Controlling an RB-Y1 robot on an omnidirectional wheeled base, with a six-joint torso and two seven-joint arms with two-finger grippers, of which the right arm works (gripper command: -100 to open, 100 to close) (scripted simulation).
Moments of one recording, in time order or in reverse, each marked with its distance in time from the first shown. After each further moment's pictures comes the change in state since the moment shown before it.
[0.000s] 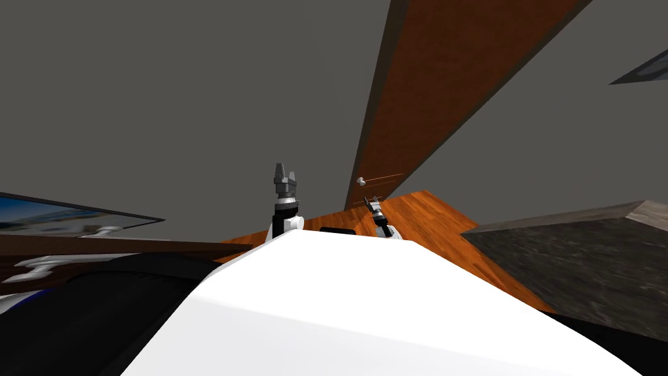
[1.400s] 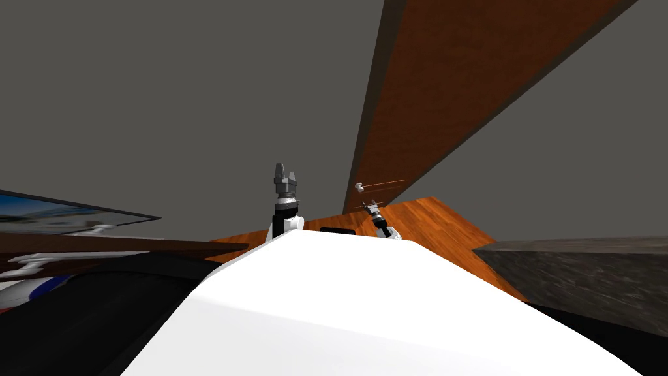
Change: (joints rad) arm -0.100 -0.024 -0.019 0.268 0.074 -0.052 0.143
